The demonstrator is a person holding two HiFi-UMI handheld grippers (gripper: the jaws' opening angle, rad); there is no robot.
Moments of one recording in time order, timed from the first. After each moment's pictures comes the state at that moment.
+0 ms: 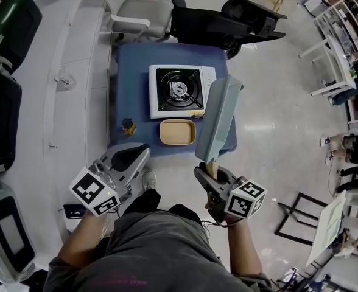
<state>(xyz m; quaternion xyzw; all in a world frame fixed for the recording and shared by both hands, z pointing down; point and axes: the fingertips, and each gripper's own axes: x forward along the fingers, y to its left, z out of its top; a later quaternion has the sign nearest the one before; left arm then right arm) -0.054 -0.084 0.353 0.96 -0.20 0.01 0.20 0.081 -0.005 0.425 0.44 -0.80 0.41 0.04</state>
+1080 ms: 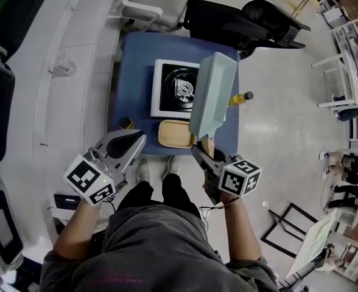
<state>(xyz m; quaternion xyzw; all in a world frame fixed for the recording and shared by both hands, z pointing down) -0.045 -0.144 0.383 0.94 -0.26 0.02 0.21 0.104 -0.104 0.478 0.41 -0.80 0.42 0.11</state>
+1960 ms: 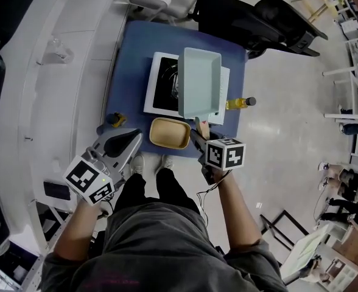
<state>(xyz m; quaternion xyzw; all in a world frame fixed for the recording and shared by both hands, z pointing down) -0.013 -0.158 0.422 0.92 -0.32 0.05 0.24 0.155 -0.160 0.585 0.41 -0.75 0.44 0.27</state>
